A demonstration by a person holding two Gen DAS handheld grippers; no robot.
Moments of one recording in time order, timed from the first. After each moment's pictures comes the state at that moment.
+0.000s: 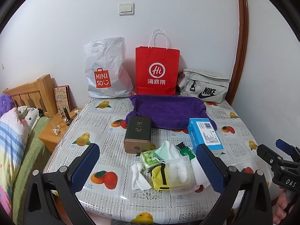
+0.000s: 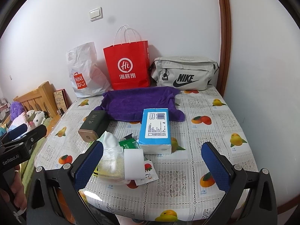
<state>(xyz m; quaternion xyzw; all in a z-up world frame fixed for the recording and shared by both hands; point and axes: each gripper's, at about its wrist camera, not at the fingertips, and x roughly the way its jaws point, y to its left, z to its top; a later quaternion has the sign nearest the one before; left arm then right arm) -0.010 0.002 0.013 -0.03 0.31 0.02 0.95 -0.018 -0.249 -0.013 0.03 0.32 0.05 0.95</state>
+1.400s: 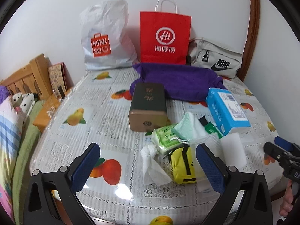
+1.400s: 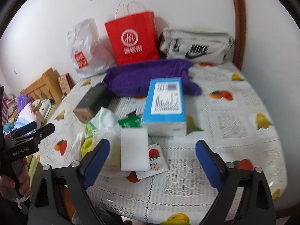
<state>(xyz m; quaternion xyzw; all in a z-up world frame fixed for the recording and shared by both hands) 0.043 0.029 -0.080 -0.02 0.39 0.02 0.92 0.033 -0.240 -0.106 0.05 0.40 0.11 0.91</state>
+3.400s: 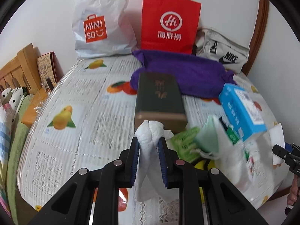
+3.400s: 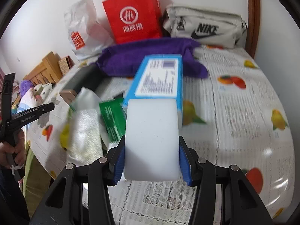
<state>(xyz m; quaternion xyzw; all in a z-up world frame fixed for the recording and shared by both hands) 0.102 0.060 -0.112 -0.04 0.42 -0.01 0.91 0.071 -0.264 -0.138 0.02 0.43 0.14 0.89</state>
